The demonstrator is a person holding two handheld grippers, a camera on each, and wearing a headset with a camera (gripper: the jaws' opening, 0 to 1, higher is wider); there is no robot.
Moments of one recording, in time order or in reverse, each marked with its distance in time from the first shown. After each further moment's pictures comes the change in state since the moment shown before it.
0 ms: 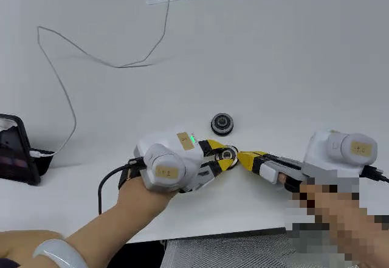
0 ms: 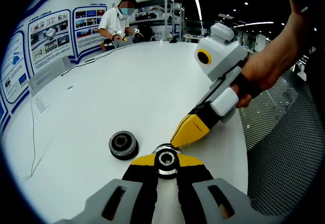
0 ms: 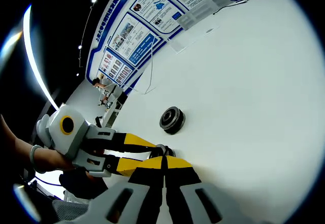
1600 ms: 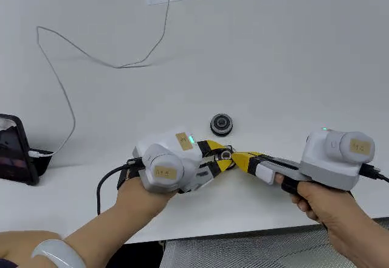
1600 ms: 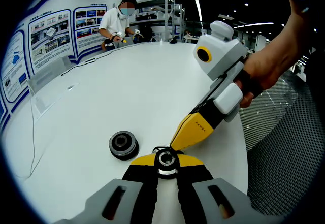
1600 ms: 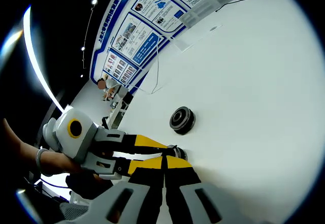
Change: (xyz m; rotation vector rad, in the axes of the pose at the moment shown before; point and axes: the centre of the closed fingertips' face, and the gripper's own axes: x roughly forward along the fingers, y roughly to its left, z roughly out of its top) left arm 0.000 -0.001 0.000 -0.005 -0.005 -0.002; right arm 0.003 0.013 0.001 0.022 0.012 0.051
